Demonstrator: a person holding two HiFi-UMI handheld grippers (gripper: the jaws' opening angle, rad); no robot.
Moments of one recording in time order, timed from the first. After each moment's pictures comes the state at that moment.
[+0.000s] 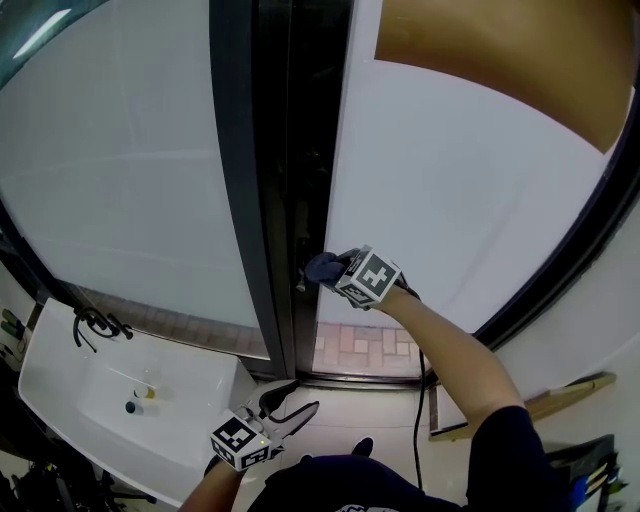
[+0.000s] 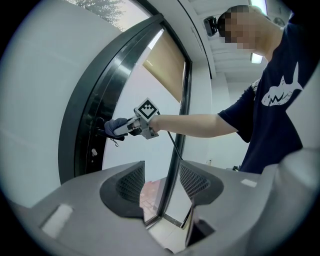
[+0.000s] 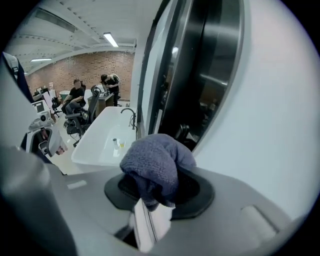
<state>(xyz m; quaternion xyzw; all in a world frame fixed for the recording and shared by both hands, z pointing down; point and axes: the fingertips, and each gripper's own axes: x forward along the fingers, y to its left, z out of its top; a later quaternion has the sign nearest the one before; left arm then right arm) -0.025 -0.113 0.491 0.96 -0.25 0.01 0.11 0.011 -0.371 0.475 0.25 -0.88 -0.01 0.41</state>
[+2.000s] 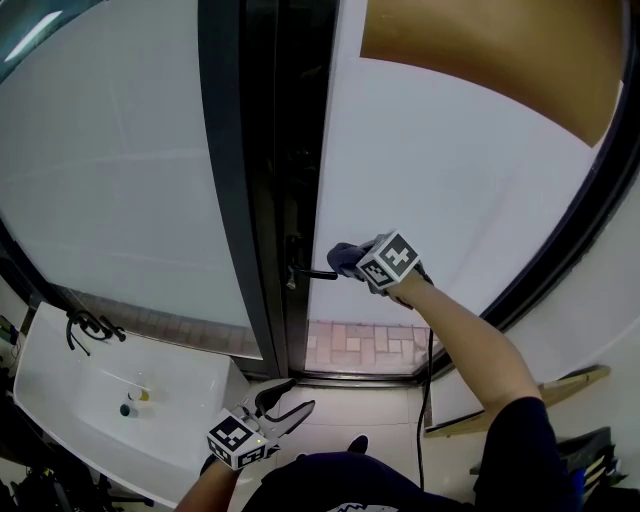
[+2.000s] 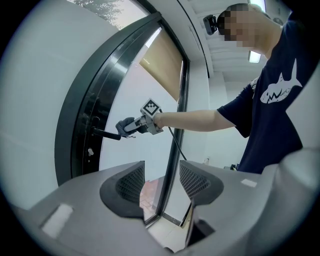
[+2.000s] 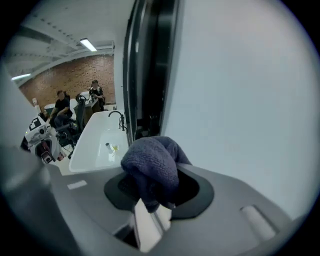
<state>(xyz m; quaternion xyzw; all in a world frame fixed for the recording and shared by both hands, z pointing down) -0.018 -0.108 0.493 0.97 -0.24 0.01 0.10 0.082 -0.383 0.456 0.31 -0.86 0.06 0.40</state>
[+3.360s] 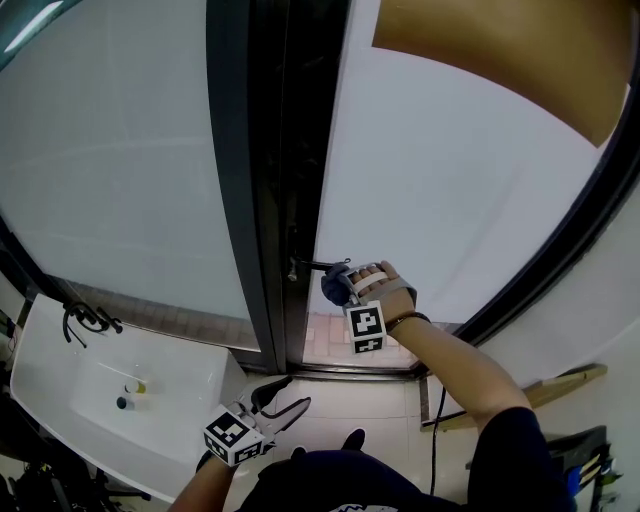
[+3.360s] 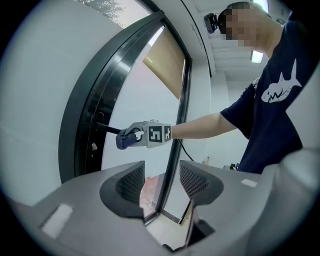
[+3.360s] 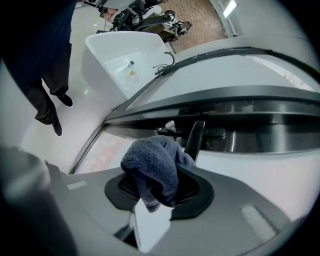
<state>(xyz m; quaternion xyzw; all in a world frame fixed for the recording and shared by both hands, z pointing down) -0.031 -0.106 0.505 0.96 -0.24 0.02 0.11 0.062 -0.345 0.540 0.19 -0.61 -0.47 0.61</state>
